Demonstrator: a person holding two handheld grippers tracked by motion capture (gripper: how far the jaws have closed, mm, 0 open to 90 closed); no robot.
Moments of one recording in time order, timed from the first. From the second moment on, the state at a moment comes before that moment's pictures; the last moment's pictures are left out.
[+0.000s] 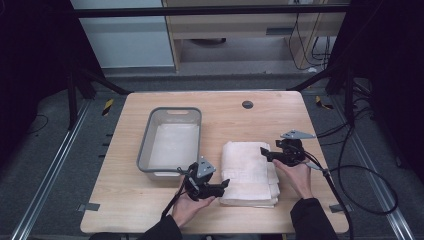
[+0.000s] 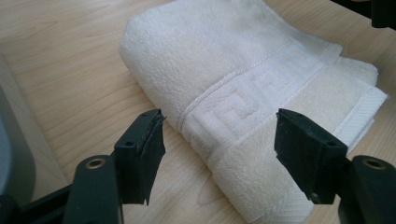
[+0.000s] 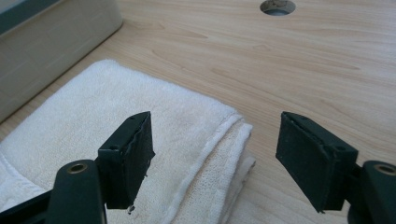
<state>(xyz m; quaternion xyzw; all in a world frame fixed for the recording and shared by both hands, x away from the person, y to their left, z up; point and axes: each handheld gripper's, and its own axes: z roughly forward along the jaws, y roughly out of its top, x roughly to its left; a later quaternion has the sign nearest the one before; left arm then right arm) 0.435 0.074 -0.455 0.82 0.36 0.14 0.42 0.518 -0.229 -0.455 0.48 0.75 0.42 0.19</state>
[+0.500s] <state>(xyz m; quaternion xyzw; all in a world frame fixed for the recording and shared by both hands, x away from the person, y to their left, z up) 0.441 0.061 -0.475 0.83 0.36 0.13 0.41 0.522 -0.226 -0.472 0.49 0.75 0.41 0.18</state>
